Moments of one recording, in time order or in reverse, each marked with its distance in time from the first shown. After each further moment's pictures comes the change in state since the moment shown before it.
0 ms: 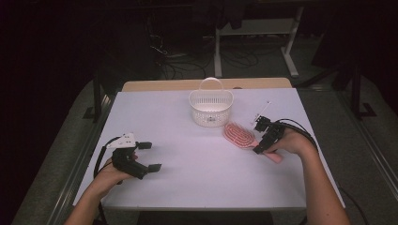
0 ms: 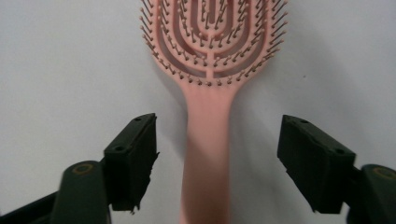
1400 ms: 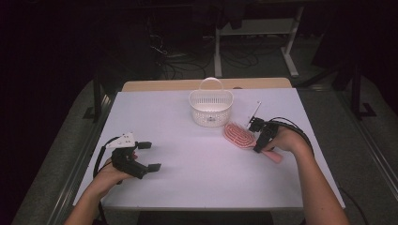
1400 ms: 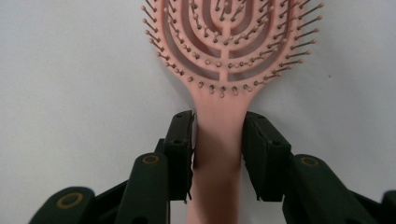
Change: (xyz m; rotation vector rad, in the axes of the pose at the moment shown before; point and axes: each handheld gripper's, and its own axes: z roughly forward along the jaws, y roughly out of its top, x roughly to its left) left arm 0.001 0.000 -0.001 -0.004 0.001 -0.003; right arm 0.003 0.017 0.010 0.132 0.016 -0.014
